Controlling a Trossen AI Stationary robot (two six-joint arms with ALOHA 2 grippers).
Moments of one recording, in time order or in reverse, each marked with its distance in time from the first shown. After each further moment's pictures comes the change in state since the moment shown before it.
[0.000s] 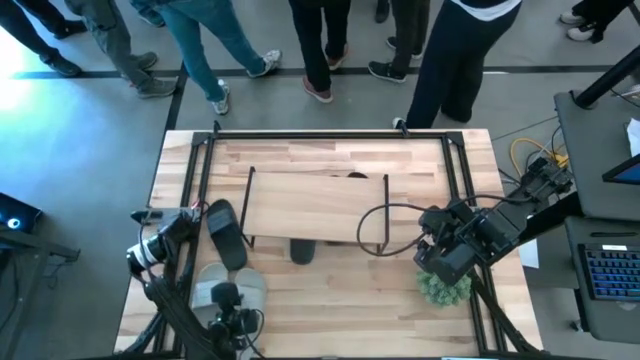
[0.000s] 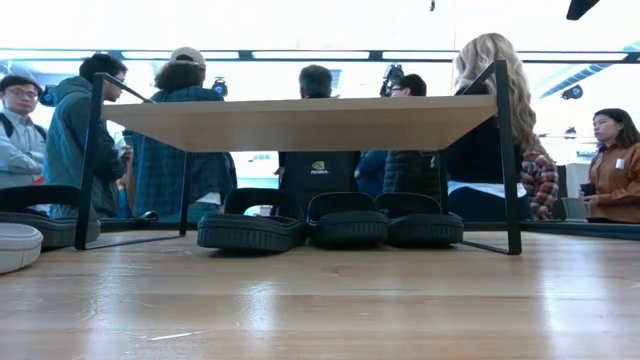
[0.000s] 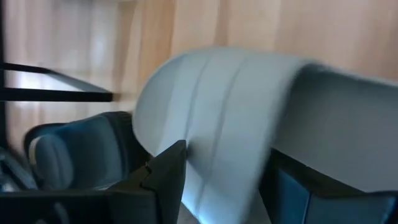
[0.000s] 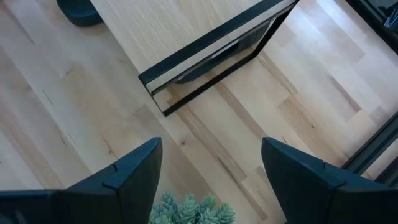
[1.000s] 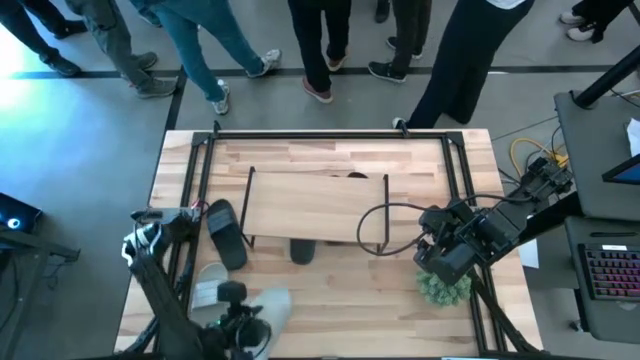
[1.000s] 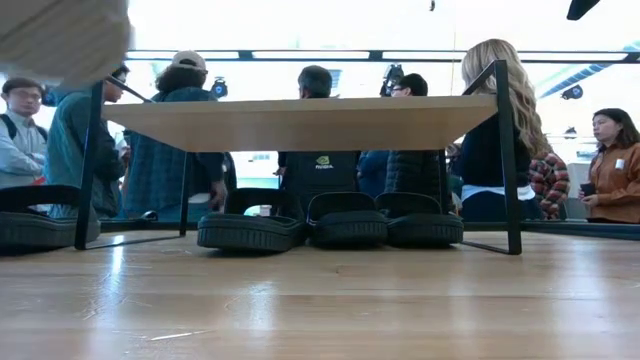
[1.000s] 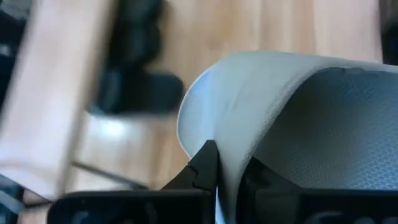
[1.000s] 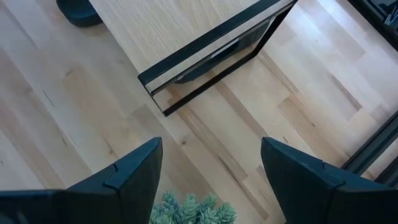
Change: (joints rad) left arm 0.048 -0.101 0.382 -0.152 -0.274 0.205; right arm 0.000 -0.002 -0.001 0.000 -0.004 0.006
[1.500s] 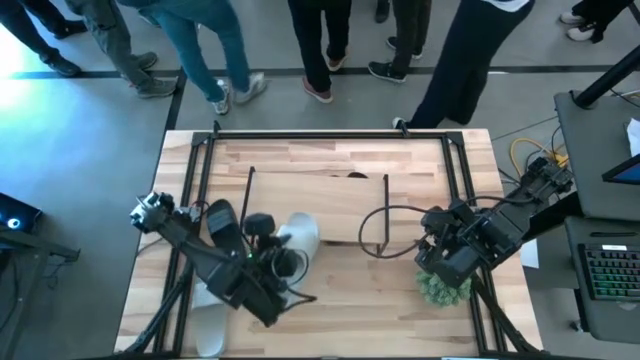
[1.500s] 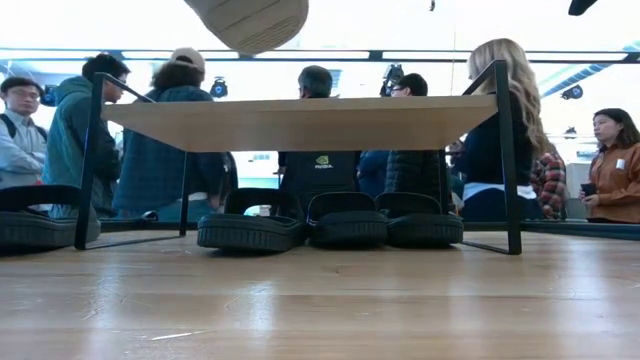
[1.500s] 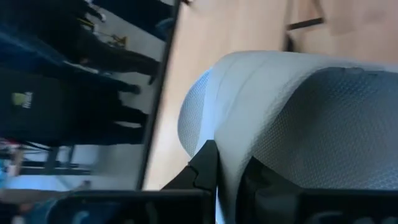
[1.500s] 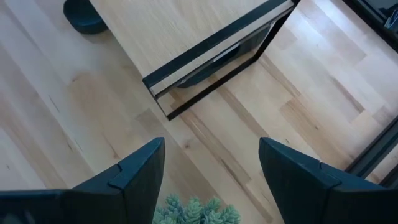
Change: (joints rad) left arm 0.372 -0.159 0.014 -0.007 -0.226 0.444; right arm 0.027 -0.002 0.000 0.000 0.032 0.039
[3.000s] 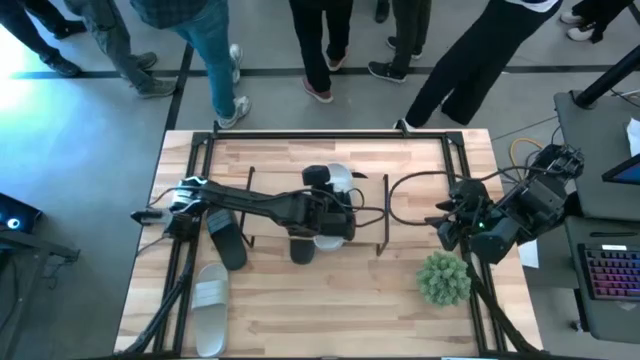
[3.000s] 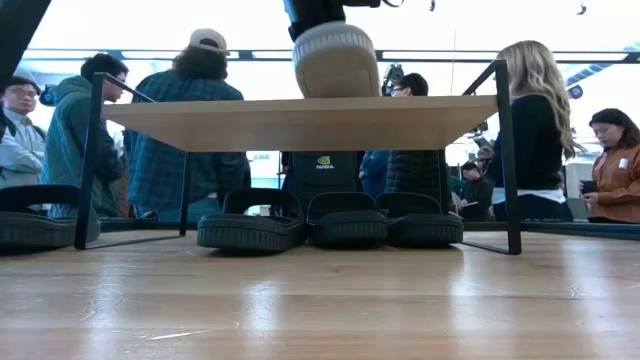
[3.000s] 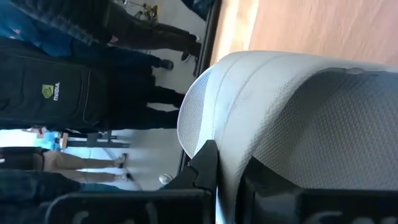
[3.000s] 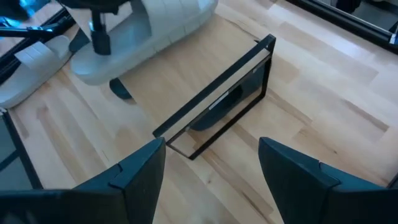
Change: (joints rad) left arm 0.462 0.178 -0.019 0.514 -0.027 0.561; right arm 0.037 -0.221 -0.002 0.000 0.157 0.101
